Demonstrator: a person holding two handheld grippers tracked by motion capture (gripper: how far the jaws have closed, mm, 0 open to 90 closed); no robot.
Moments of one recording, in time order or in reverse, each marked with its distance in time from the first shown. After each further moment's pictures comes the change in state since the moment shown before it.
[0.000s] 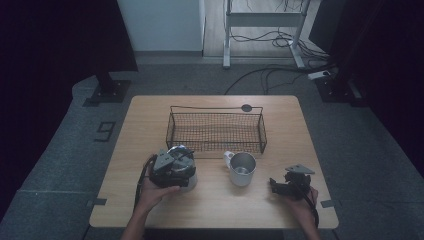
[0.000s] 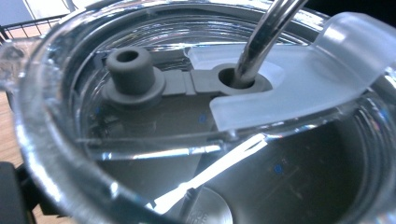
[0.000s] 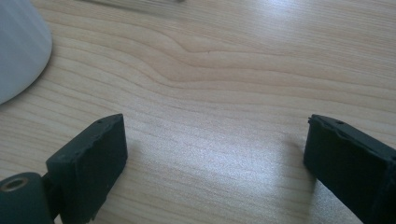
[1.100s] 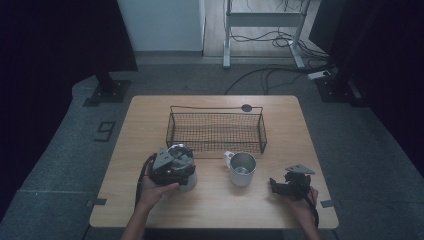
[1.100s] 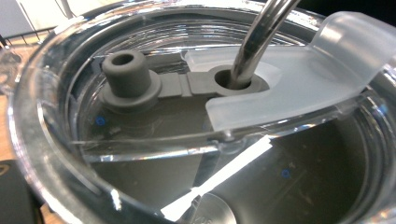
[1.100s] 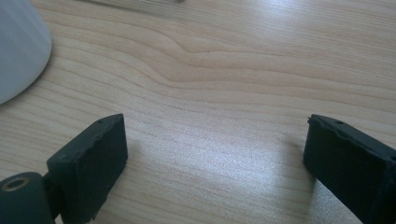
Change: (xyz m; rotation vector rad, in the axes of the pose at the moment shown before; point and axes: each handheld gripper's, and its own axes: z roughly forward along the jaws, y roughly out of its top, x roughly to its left) left arm 0.004 0.002 -0.001 -0.023 -0.012 0.020; right arm 0.000 0.000 0.000 0.000 -0.001 0.001
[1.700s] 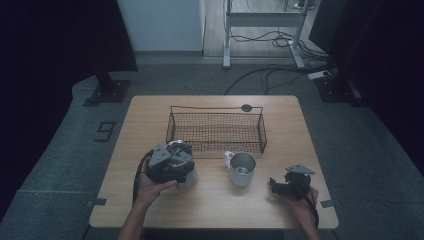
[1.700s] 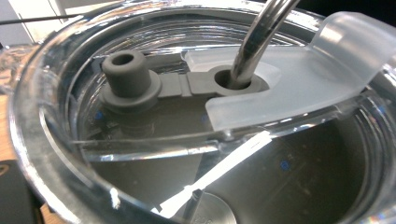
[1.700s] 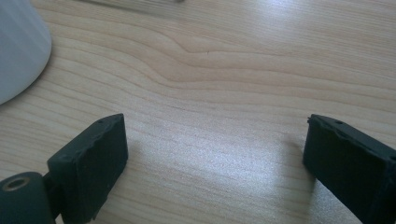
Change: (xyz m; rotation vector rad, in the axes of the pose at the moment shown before) left arm -0.001 0.019 -0.014 -0.025 -0.016 0.006; right arm 0.000 0.000 0.000 0.000 -0.001 0.000
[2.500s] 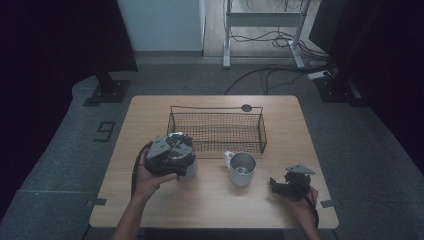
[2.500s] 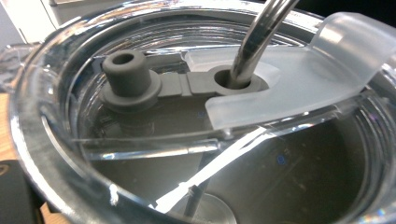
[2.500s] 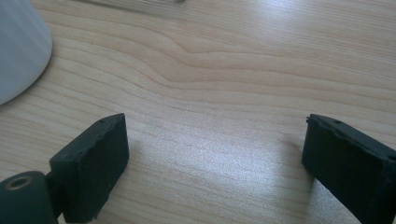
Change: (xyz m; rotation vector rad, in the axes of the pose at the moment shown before) left arm 0.000 0.031 -0.008 -0.028 -0.010 0.025; right arm 0.000 0.000 0.000 -0.002 0.001 0.000
